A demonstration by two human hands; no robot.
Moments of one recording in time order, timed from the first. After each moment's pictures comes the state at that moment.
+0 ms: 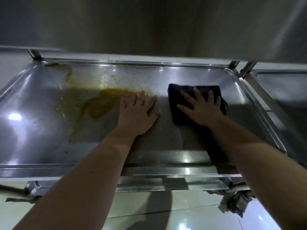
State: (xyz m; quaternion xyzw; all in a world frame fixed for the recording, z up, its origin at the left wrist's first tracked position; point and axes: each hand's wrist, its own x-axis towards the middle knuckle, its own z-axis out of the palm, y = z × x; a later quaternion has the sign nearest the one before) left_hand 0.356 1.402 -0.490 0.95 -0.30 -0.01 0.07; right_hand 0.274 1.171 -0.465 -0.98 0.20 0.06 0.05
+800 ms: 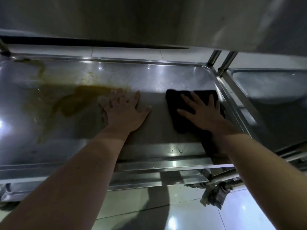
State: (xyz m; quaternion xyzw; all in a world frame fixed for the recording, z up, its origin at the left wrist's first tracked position) left_hand 0.339 1.355 -0.489 0.98 -0.20 -0.02 0.09; right_hand 0.221 1.114 -0.459 -0.97 0.22 0.09 0.05
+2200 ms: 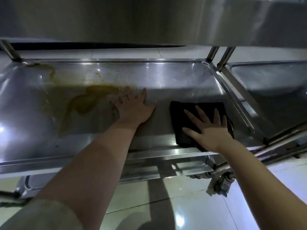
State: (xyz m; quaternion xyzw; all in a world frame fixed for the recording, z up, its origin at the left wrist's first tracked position) left_hand 0.340 1.353 -0.477 0.97 -0.20 -0.08 0.09; right_hand 0.144 1.171 -0.468 -0.96 0.23 0.11 0.06
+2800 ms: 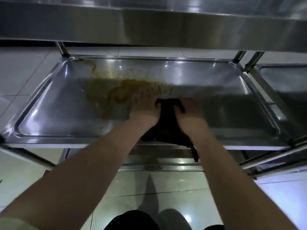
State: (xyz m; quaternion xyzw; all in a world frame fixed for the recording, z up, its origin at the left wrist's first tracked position) left_hand 0.314 1.442 -0.444 0.96 -0.25 -0.05 0.13; right_hand 0.228 1.304 -0.456 -0.96 0.22 -0.06 0.18
